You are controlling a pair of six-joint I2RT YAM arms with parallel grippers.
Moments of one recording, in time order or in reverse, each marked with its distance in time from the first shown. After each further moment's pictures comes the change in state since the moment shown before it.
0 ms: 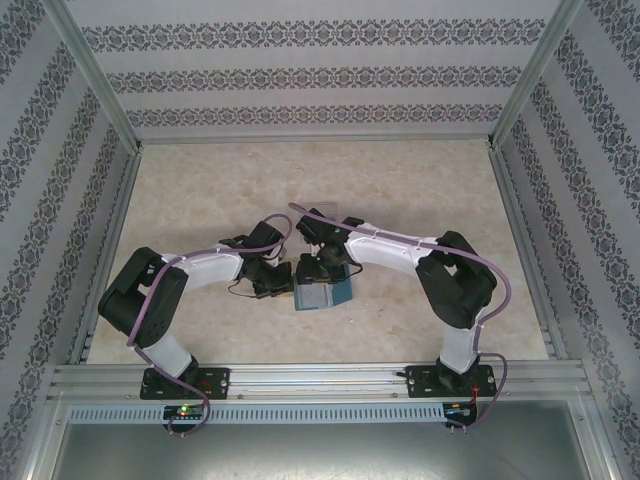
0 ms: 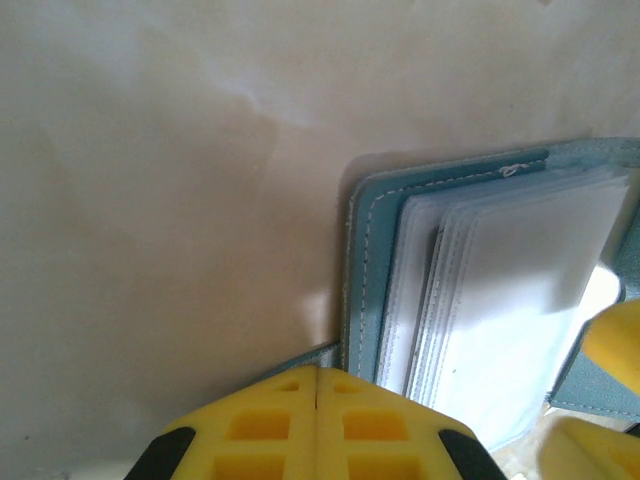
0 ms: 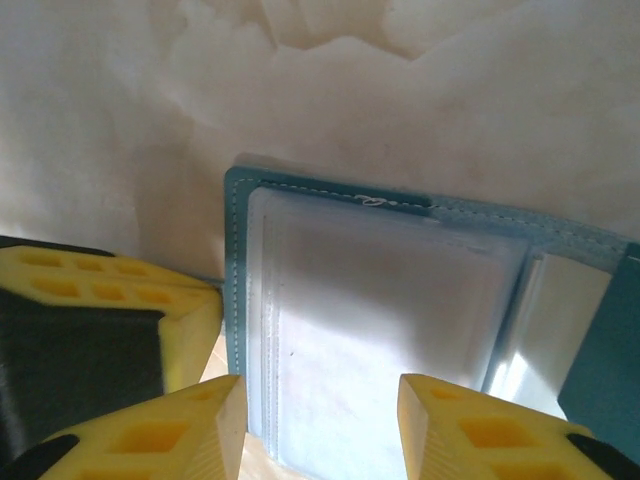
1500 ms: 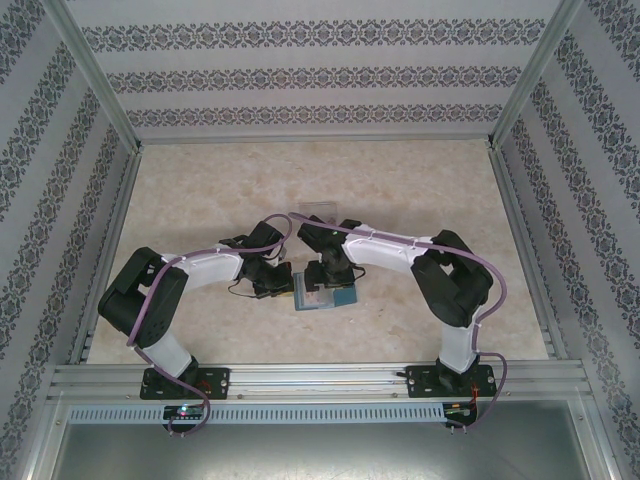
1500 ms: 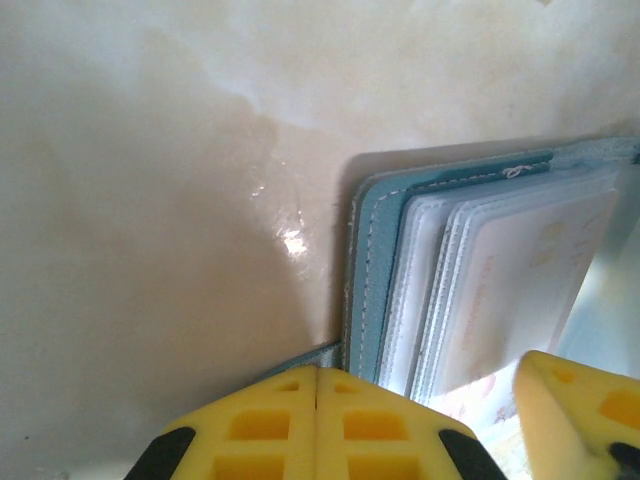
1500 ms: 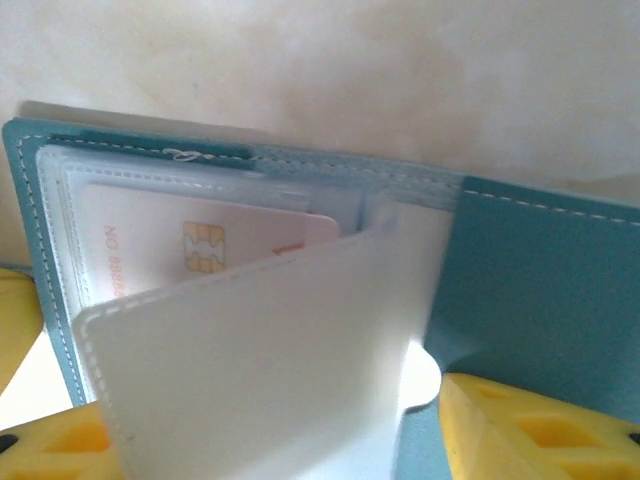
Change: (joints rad) left arm 0.000 0.000 0.000 0.000 0.000 0.000; right arm 0.005 0.005 -0.005 -0.131 0.134 -0.034
